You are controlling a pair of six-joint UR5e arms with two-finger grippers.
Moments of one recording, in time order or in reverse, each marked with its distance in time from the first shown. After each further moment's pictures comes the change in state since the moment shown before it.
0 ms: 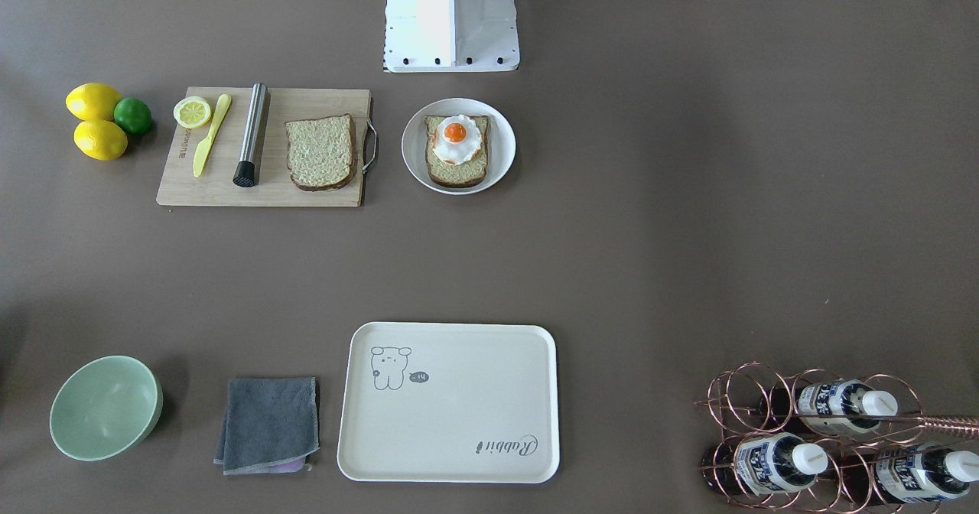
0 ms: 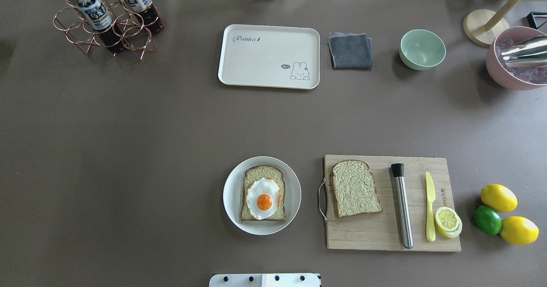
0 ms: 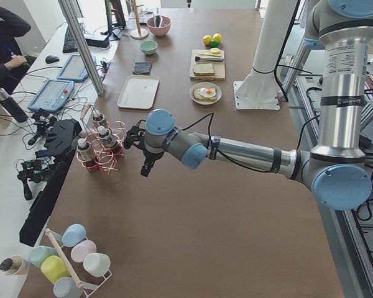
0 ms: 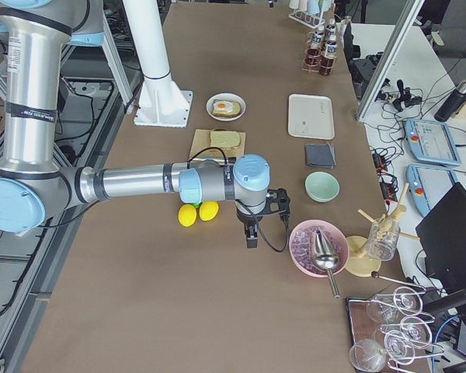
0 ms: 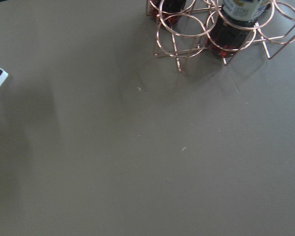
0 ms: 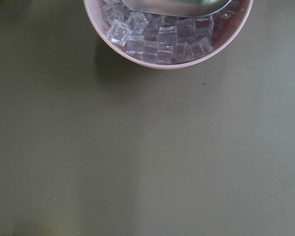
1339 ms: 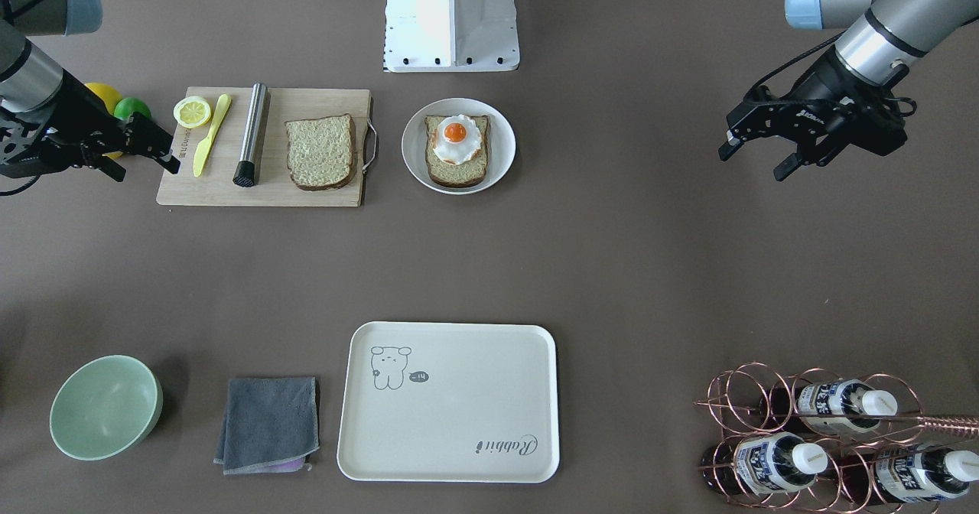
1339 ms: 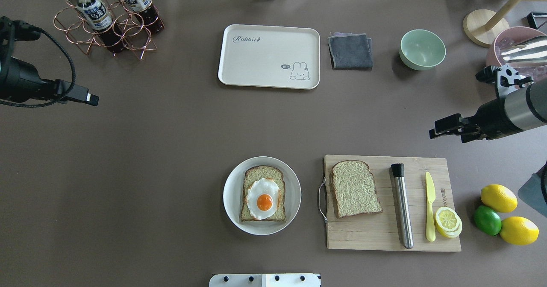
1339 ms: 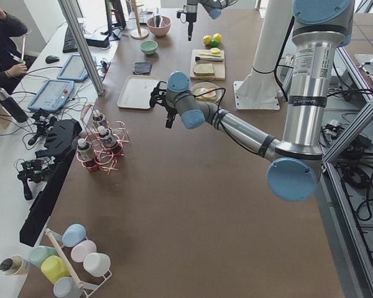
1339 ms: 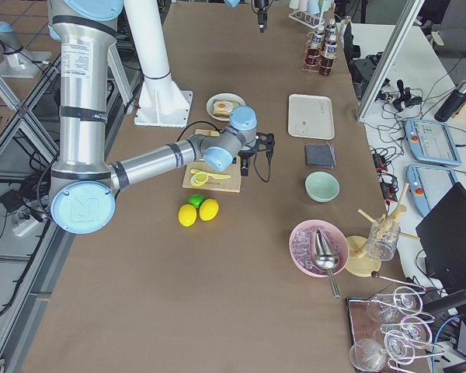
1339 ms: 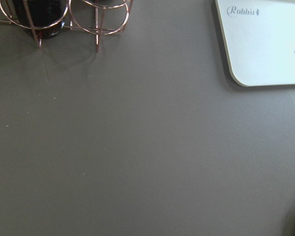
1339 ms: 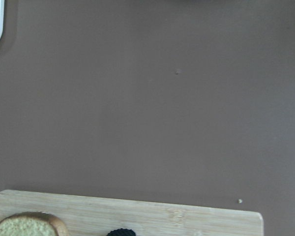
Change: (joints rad) left arm 0.385 -0.095 -0.187 -0.095 0.107 -0.582; right arm -0.610 0.088 0.083 0.545 -0.140 1.033
